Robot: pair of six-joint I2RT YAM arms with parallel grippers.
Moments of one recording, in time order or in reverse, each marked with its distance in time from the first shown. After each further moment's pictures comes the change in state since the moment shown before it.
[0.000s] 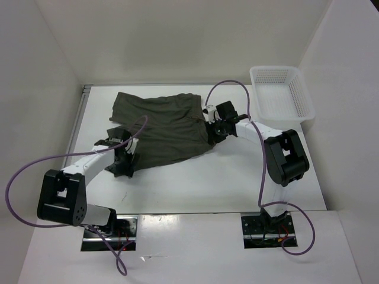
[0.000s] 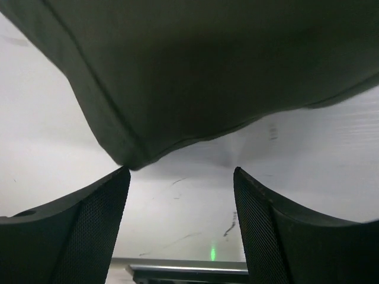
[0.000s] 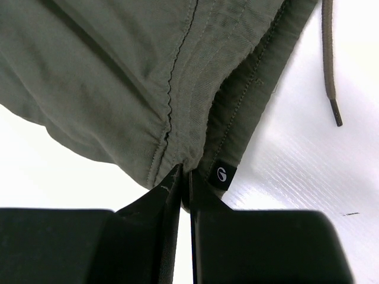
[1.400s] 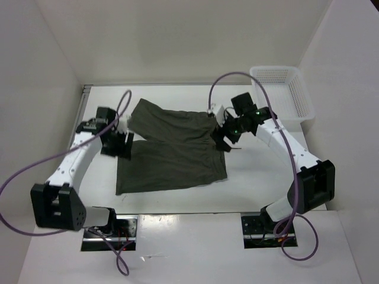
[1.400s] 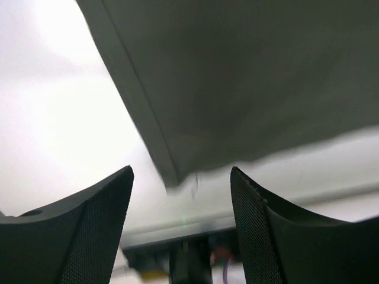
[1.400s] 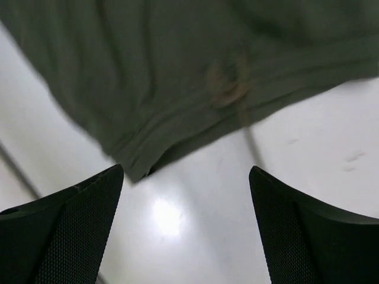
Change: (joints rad) left arm 0.076 -0.098 0.243 -0.316 0.186 0.000; right arm -0.015 -0.351 0.046 -0.534 -0.078 -0.528
